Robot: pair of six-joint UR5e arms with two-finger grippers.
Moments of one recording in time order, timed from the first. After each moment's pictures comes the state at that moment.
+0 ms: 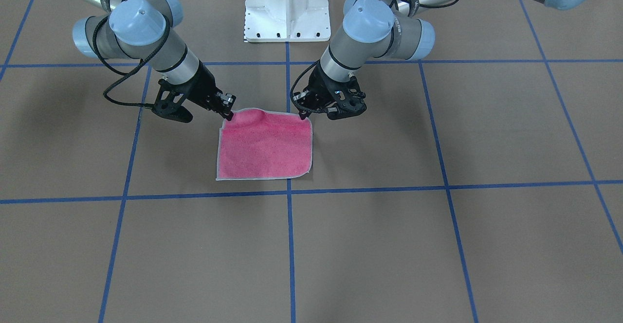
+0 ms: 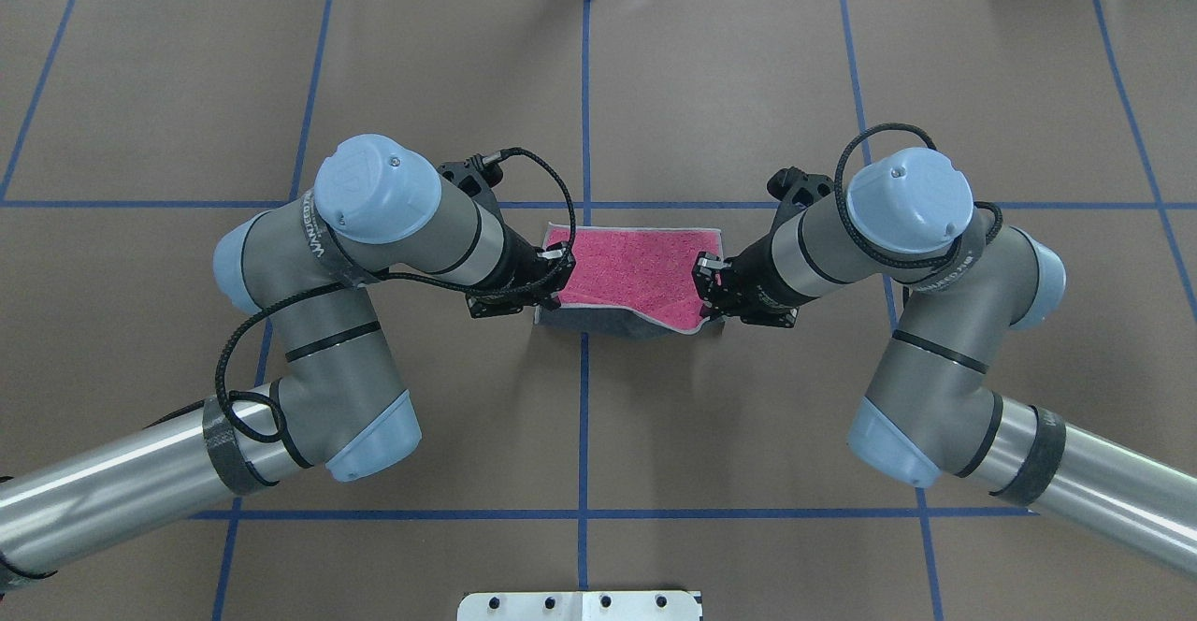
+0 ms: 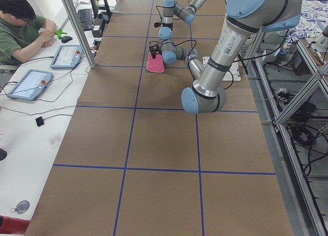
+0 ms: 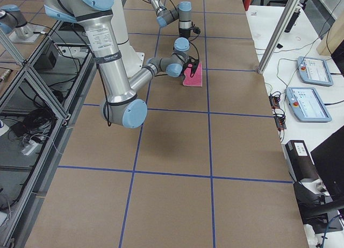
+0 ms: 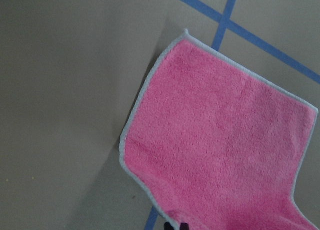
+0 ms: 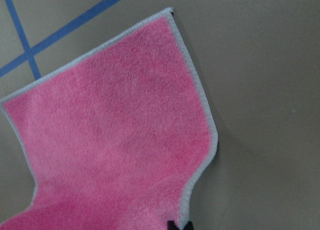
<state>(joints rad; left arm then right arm) -0.55 -2.23 -1.55 -2.06 -2.00 -1.70 0.61 -1.15 1.70 -1.10 2.05 1.68</state>
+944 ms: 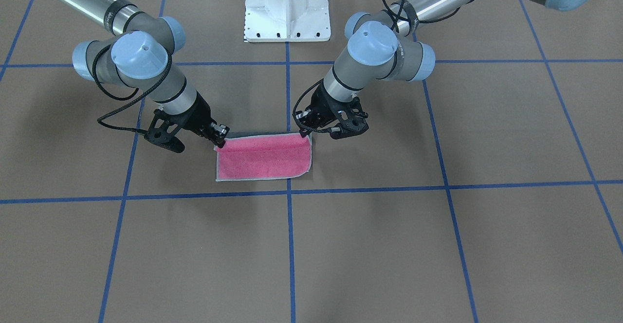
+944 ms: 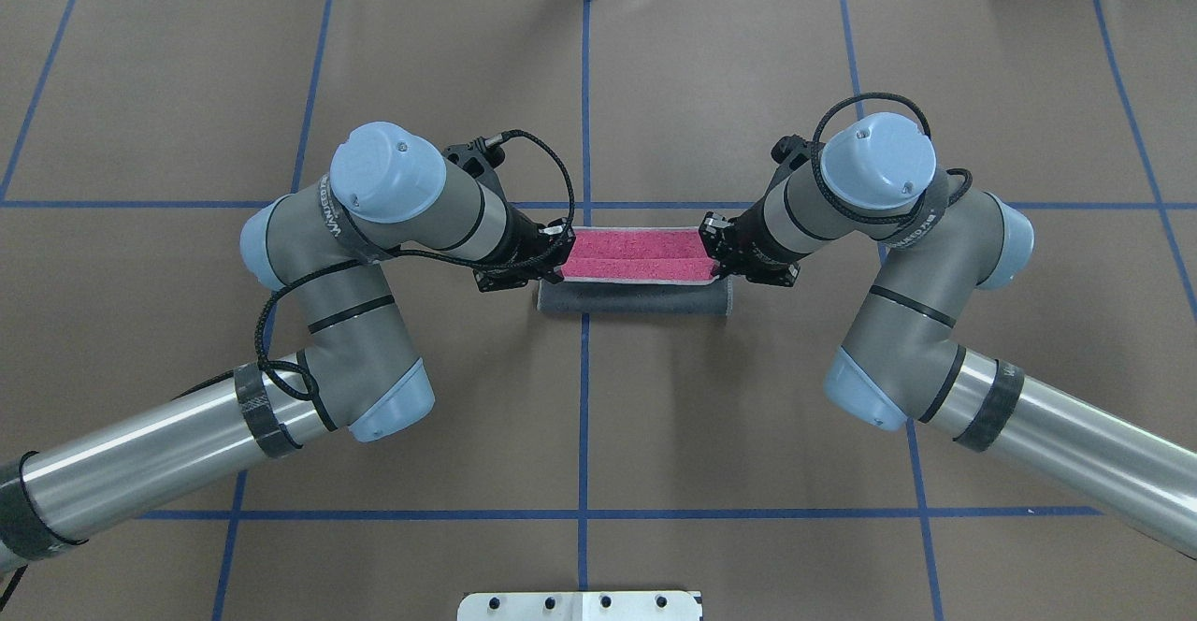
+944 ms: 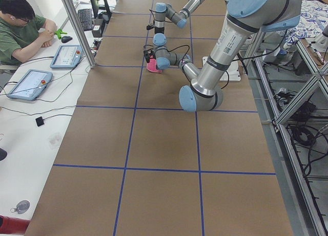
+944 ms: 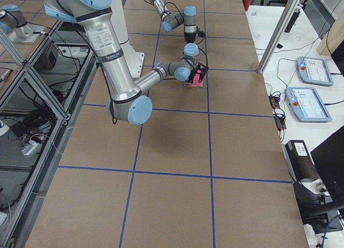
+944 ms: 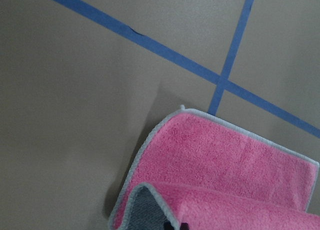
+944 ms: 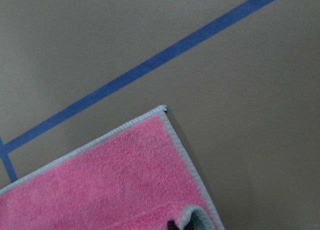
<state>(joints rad) -0.58 -2.27 -1.43 -2.17 -2.00 -1.70 0.65 -1.10 1.57 -1.10 2.02 1.68</state>
